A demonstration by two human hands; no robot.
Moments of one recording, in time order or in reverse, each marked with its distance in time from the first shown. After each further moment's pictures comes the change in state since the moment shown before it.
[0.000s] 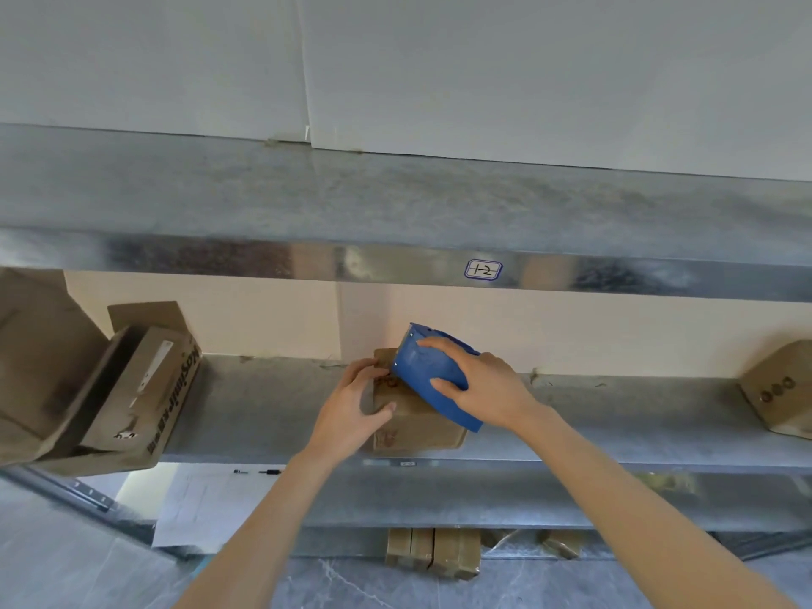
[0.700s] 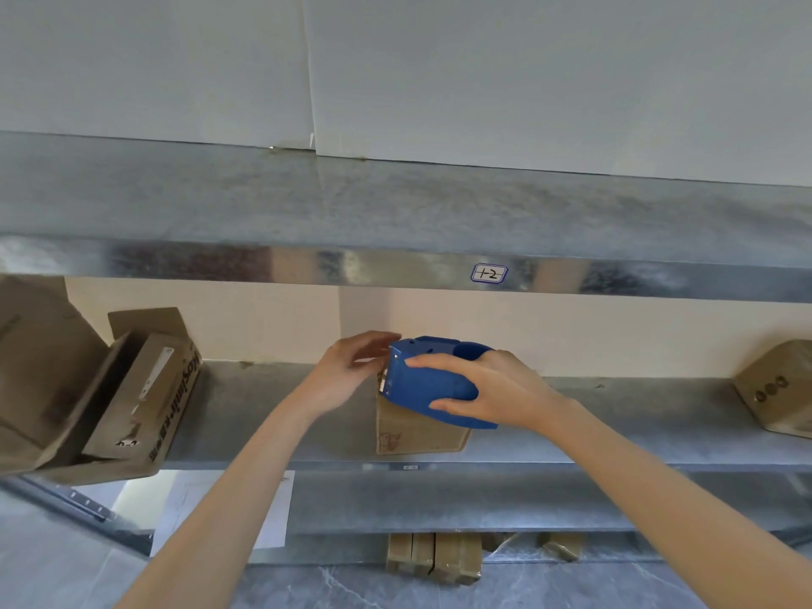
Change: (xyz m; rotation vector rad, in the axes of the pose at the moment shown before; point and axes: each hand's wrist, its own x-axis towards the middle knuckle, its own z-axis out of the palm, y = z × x) left_hand 0.039 0.041 -0.062 -0.304 -0.215 0.046; right_hand -0.015 -0.013 -0.029 -0.148 0.108 -0.322
